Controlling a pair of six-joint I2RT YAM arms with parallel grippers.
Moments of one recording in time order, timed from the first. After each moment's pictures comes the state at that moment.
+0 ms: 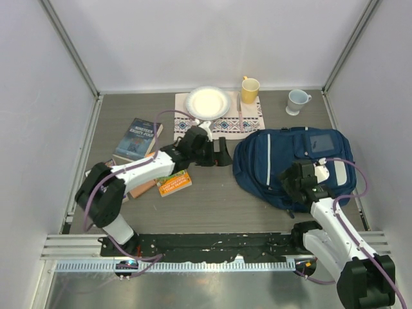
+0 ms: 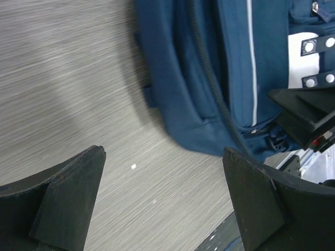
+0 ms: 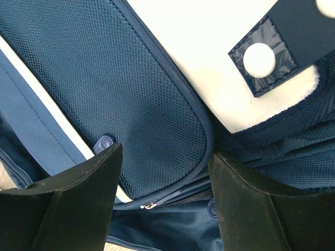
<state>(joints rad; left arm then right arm) -0.72 1.57 1.03 -0.12 0.15 -0.64 0.15 0.84 0.41 -0.51 0.21 1.08</state>
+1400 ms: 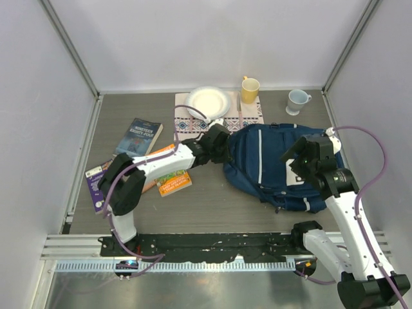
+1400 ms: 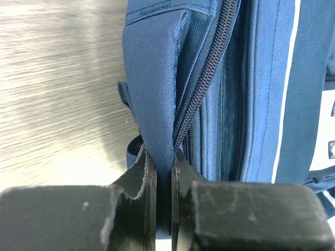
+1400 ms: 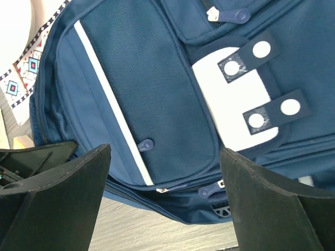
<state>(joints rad) -0.85 1.85 1.32 -0.23 -0.09 -0.80 0.16 0.79 0.84 -0.81 0.18 0.79</state>
